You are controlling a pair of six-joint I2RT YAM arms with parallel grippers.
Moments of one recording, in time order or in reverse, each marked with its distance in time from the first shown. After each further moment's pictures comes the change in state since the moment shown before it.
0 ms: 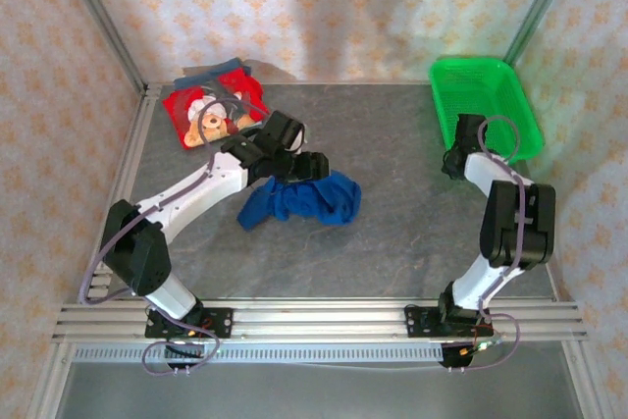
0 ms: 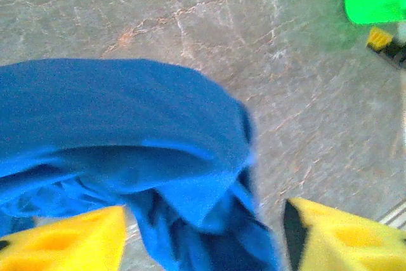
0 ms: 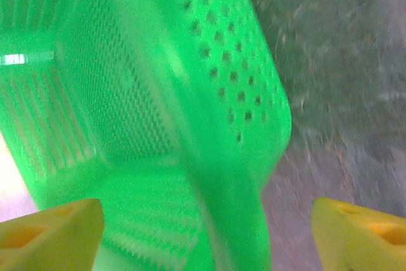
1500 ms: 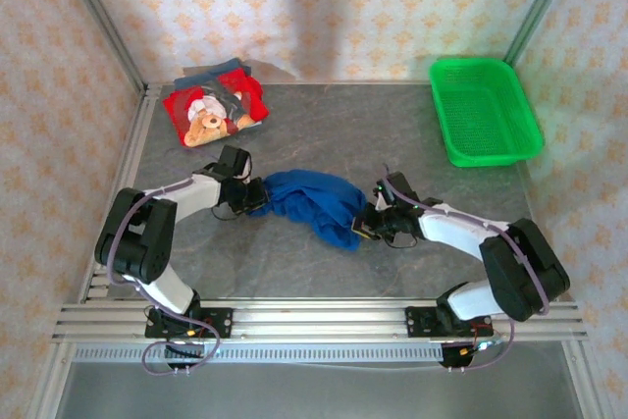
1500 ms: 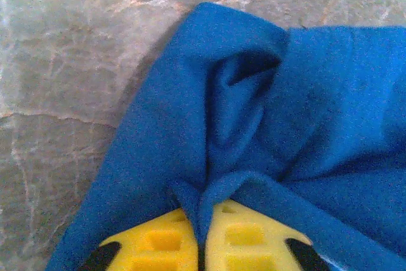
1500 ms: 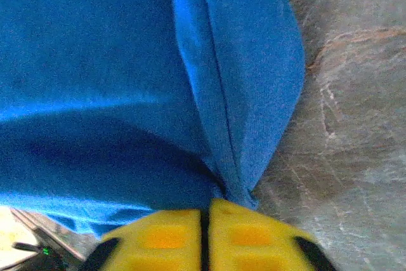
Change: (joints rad) left arm 0.335 0.033 -0.498 0.305 0.041 0.018; right arm 0.609 -0.258 -0.388 -0.086 -0.644 -0.931
